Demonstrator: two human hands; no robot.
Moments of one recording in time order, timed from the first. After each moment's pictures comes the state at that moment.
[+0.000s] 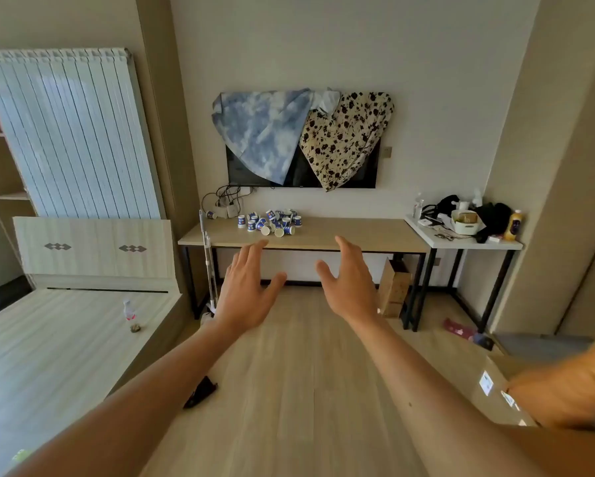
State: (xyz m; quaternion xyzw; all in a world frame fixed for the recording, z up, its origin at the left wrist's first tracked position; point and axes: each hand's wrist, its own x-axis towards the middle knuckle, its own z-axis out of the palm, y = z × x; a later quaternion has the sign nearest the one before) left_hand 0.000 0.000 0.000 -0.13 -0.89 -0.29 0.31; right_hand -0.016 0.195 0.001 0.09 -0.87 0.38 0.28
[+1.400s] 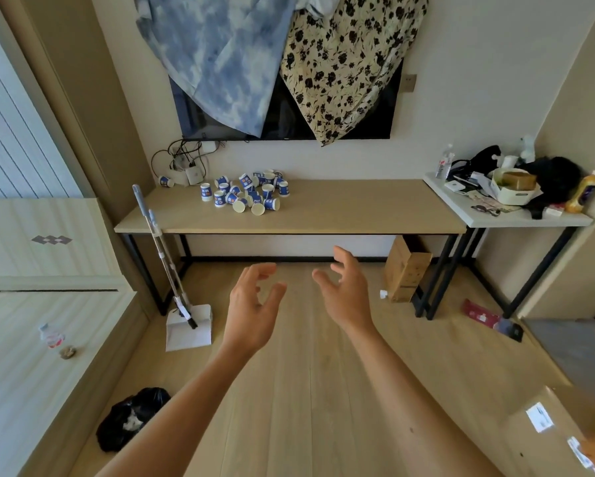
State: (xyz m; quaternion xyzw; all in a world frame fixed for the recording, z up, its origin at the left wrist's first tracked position) left_hand -0.483 0.048 -0.111 -0.05 -0.83 -0.52 0.19; right_hand -0.524 0.216 -0.128 -0.01 -0.81 0.57 0.16
